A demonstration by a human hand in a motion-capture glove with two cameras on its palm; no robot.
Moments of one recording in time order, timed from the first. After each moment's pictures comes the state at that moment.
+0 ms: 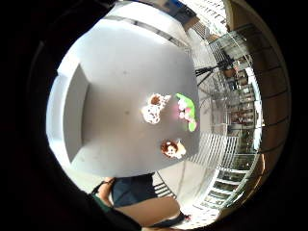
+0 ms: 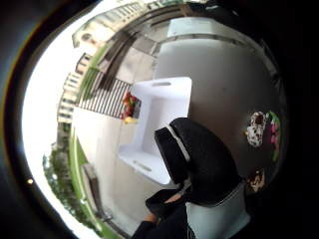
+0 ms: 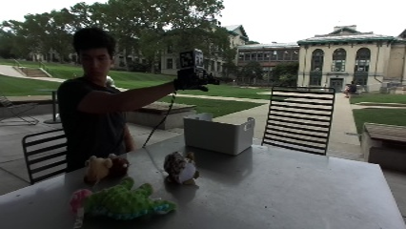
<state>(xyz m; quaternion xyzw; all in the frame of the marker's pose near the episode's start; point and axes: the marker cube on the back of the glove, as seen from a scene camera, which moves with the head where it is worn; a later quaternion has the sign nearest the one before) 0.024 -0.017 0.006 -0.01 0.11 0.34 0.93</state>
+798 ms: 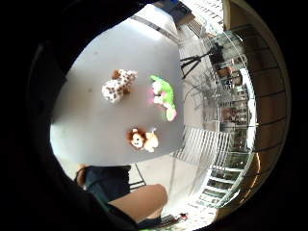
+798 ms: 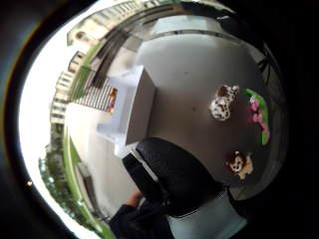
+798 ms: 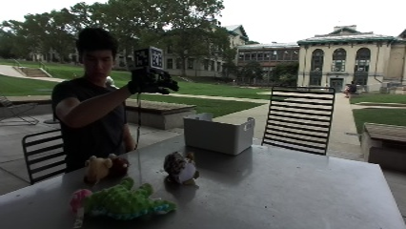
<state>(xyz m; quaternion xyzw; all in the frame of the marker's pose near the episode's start) 0.084 0.192 -0.035 -0.04 0.17 0.43 0.88</state>
